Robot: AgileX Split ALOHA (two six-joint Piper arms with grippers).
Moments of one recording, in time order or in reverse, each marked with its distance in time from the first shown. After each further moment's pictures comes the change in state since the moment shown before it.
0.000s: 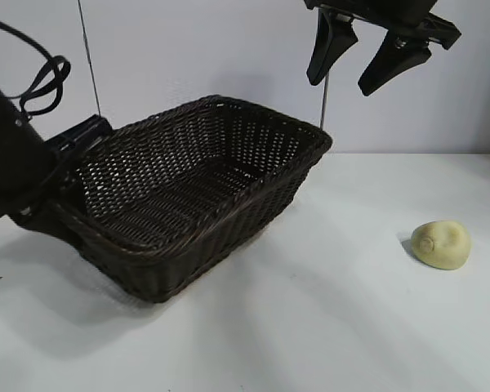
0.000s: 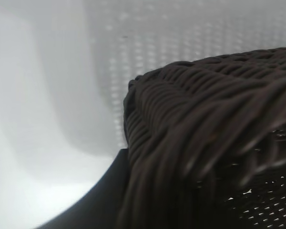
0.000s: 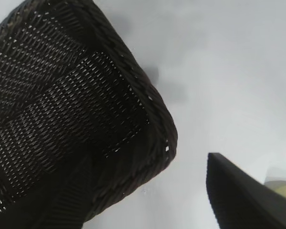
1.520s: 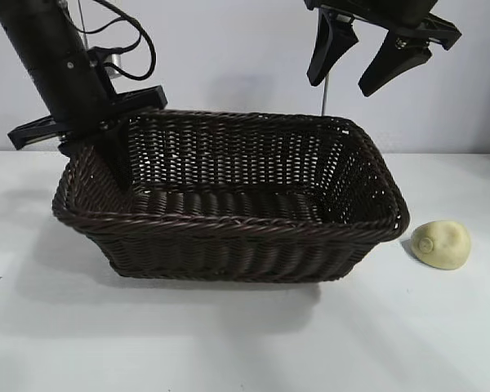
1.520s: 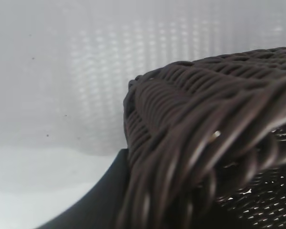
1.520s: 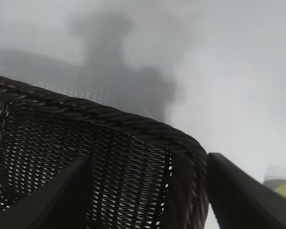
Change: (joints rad) left arm 0.056 0.374 -0.635 0.031 0.557 0.731; right arm 0.000 0.000 0.000 0.000 0.005 0.000
